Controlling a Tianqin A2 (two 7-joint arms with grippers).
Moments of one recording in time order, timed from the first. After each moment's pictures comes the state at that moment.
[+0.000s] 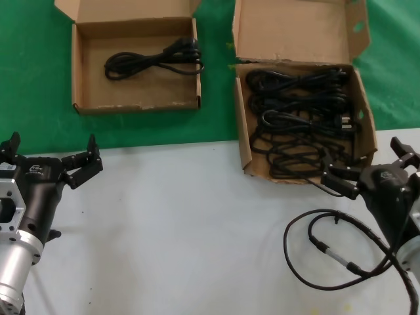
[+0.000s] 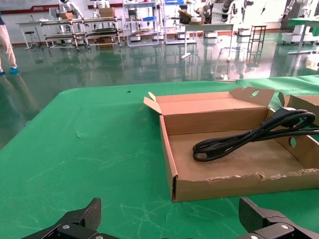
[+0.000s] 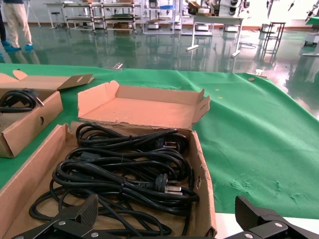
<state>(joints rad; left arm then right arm) 0.00 -0.30 1.60 -1.60 -1.80 0.00 0.00 0.02 0.29 -1.60 1.58 1.81 -0.03 -0.05</state>
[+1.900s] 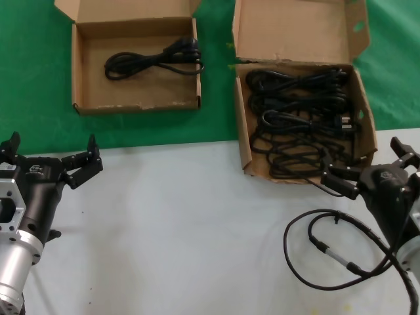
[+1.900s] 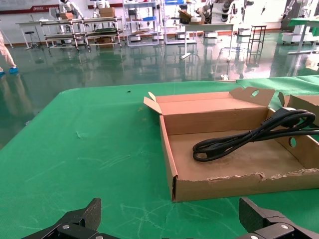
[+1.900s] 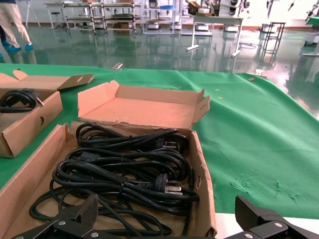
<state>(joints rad) 0.00 -0.30 1.60 -1.60 -1.80 0.00 0.00 0.02 0.29 -1.60 1.58 1.81 -0.03 -0.05</state>
